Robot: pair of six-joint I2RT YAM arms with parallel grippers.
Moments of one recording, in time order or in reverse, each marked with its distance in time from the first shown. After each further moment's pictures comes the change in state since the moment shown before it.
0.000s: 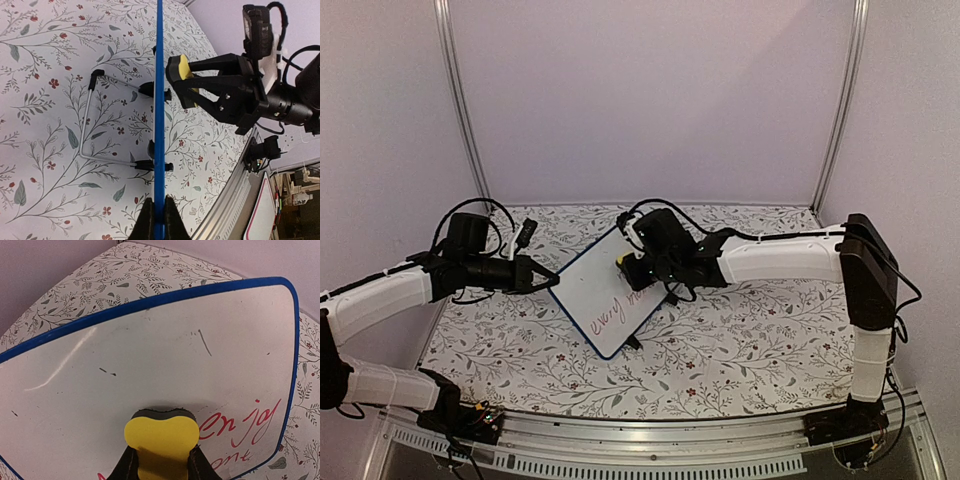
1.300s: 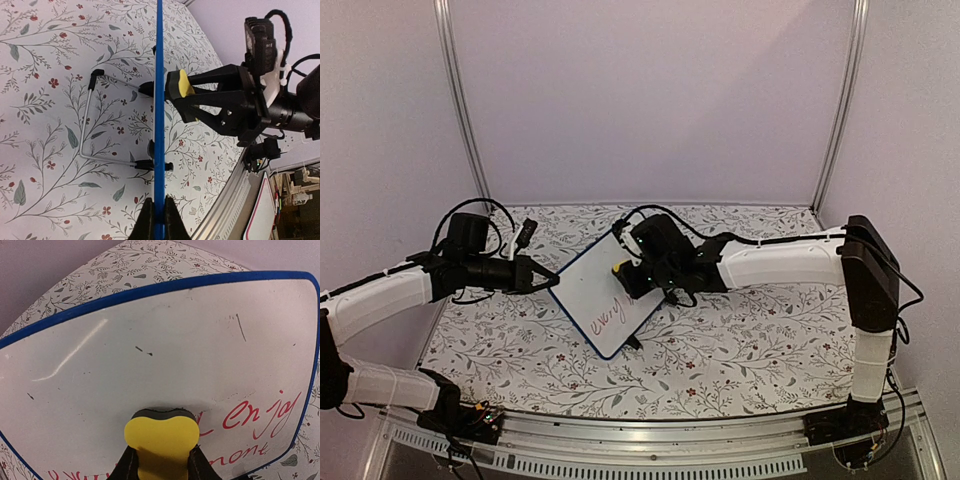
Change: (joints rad) left arm 0.000 0.000 0.000 -0.001 0.001 0.000; right arm 0.022 -0.005 -0.030 -0.002 -0.044 -0.007
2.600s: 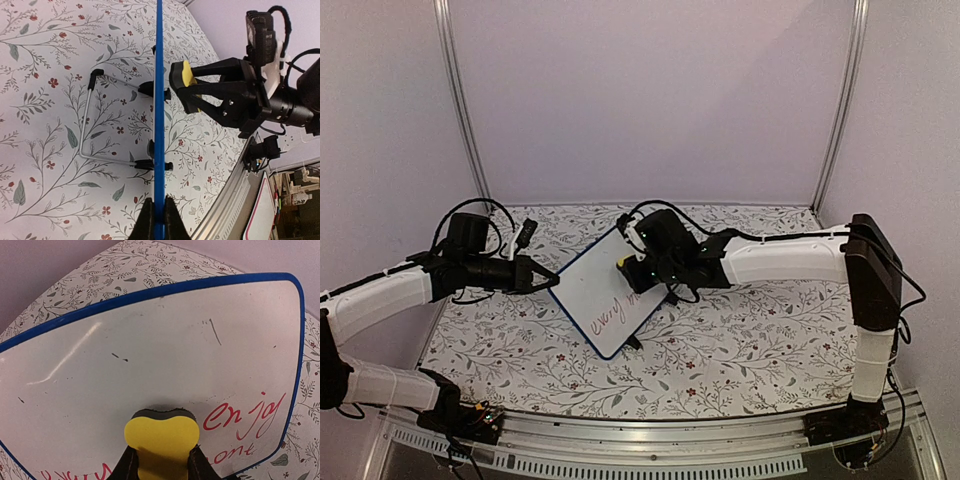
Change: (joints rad) left arm 0.001 0.000 0.000 -0.001 0.003 0.000; right arm -0.023 -0.013 0.007 -0.005 0.016 -0.006
